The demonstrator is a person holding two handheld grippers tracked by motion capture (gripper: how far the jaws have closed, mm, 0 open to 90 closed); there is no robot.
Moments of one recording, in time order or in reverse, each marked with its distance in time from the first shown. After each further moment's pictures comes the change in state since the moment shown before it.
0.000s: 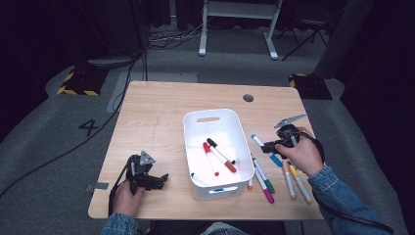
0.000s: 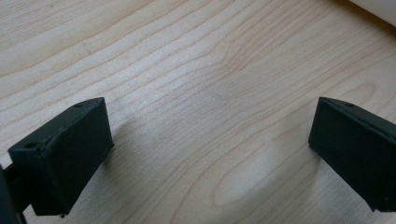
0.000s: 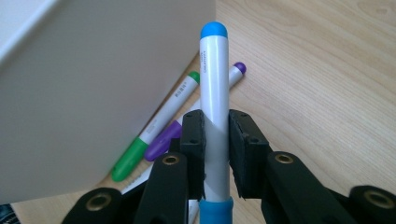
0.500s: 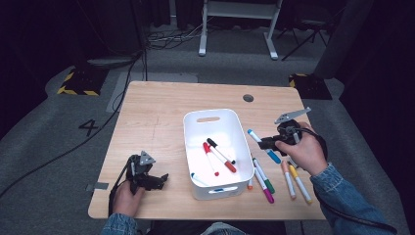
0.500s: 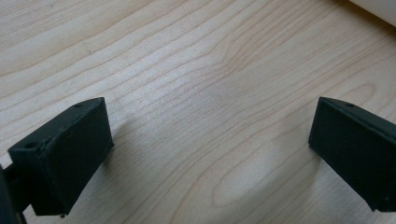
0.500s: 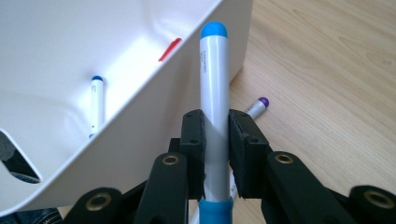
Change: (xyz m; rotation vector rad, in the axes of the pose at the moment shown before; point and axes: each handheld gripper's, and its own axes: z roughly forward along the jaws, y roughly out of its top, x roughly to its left) left arm 0.000 0.000 0.000 0.000 0.001 -0.001; right arm 0.026 0.021 -0.027 -0.063 0.044 -0.053
